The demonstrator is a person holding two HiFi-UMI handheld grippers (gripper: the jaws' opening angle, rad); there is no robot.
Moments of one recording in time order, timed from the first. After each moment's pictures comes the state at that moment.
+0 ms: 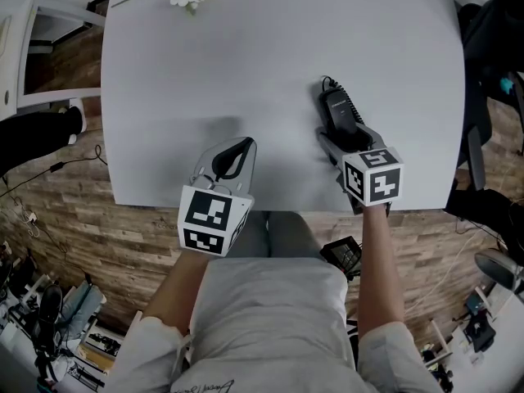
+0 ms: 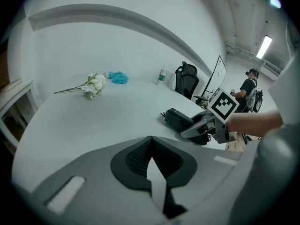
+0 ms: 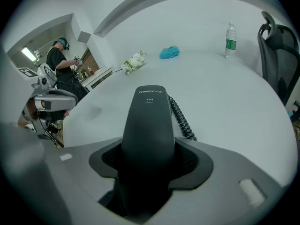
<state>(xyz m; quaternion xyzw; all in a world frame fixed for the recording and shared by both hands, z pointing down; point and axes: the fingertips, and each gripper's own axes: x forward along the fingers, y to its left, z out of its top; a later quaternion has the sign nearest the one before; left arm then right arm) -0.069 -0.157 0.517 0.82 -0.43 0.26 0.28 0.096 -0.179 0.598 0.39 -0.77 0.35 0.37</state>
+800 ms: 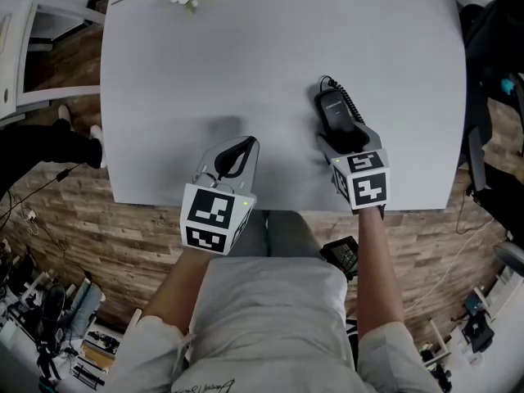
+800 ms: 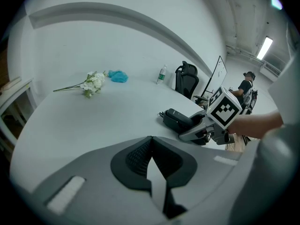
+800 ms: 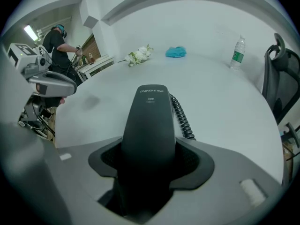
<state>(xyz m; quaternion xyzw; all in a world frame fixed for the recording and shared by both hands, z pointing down) -0.066 -0.157 0.521 0.82 -0.42 0.26 0.29 0.092 -0.177 0.603 0.39 -0.76 0.29 0.43</state>
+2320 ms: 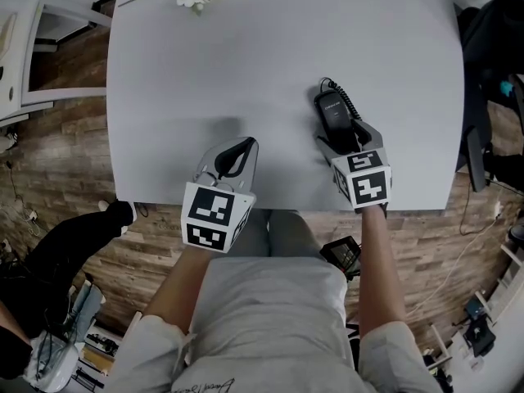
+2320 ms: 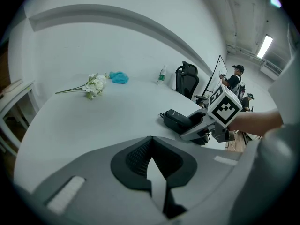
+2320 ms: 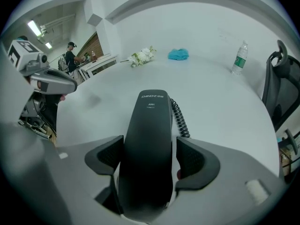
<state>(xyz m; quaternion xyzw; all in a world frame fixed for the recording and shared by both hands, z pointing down) -0.071 -0.153 0.514 0.82 -0.43 0.26 0.28 0.091 -0.177 0.595 0.39 -0.77 0.27 0.43</state>
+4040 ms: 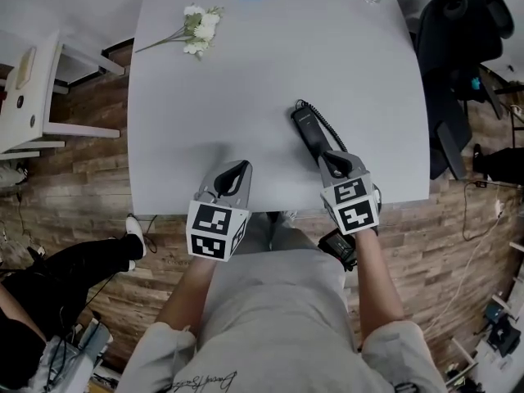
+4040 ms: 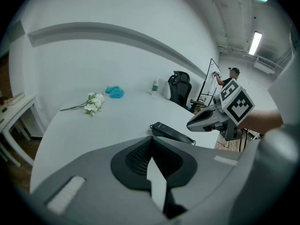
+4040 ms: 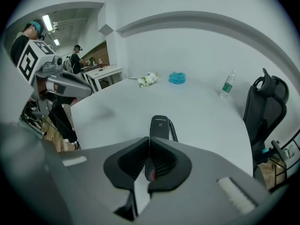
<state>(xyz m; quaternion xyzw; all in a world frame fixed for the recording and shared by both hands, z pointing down) -0.063 -0.118 0.441 0.84 -0.43 0.24 0.23 0.094 -0.130 0.490 0.41 -0.79 0.20 0.40</state>
